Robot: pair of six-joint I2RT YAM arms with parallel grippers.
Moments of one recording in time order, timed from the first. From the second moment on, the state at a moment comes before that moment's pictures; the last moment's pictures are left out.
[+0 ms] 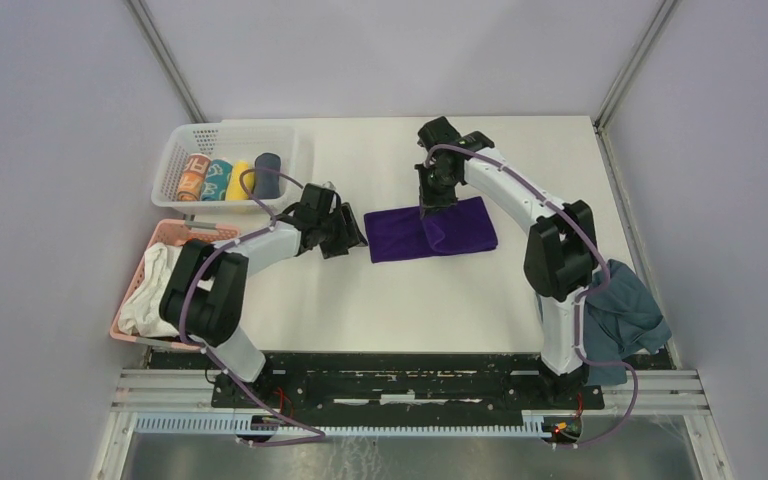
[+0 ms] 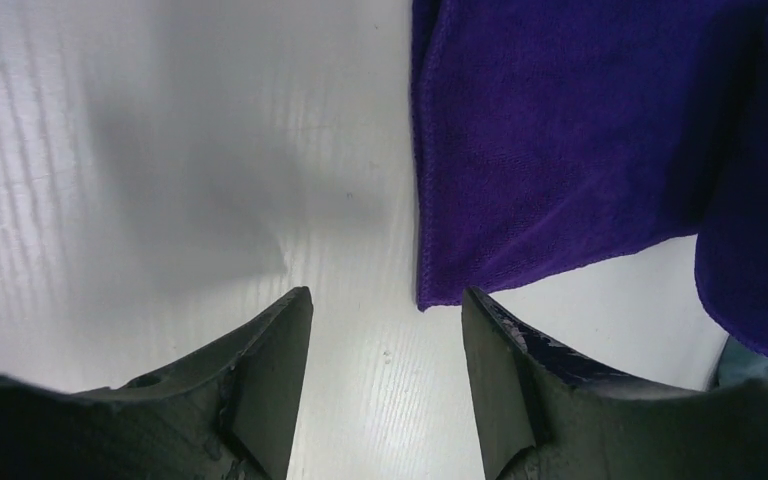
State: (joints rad) left arm -0.38 1.63 0.91 -0.19 0.16 -0.68; right arm 0.51 2.04 1.84 -0.98 -0.10 0.40
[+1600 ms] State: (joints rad) left arm -0.45 1.76 0.91 -0.06 0.19 -0.72; right arm 0.65 2.24 1.98 -0.89 -0.09 0.54
